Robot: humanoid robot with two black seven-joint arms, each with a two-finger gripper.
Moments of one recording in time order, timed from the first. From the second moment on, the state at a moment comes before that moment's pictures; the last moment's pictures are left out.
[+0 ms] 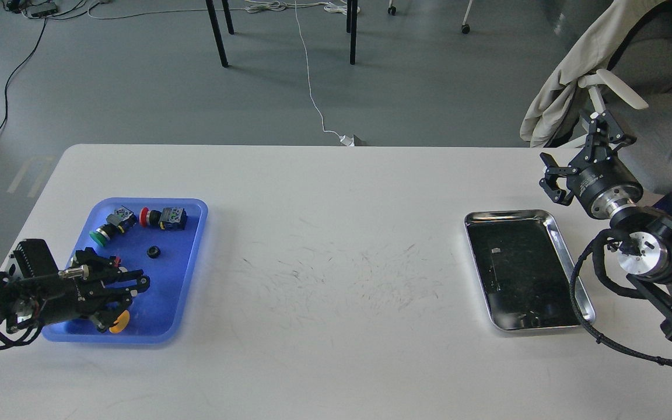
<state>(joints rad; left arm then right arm) -0.64 0.89 -0.08 -0.98 2.17 0.38 -0.49 0.58 -0.55 0.70 0.97 -0.02 0.03 0.30</state>
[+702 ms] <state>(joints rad) -0.62 0.90 -0.08 -0.98 2.15 0.38 -0.49 0.58 -0.55 0.70 0.97 -0.02 0.03 0.30</state>
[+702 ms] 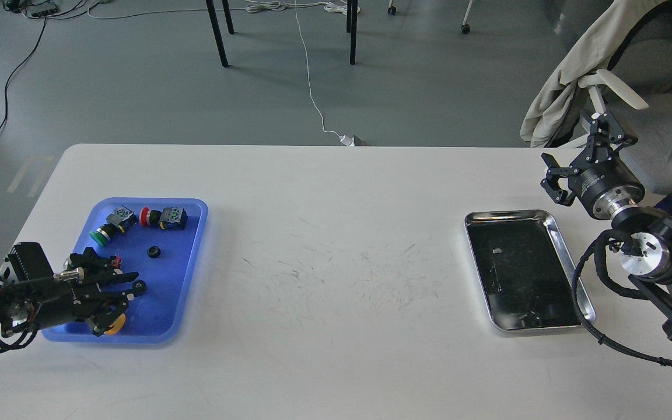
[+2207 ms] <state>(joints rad) -0.87 0.89 -0.18 -1.18 1.34 0.27 -0.49 0.56 -0.64 0.69 1.09 -0.02 0.00 0.30</state>
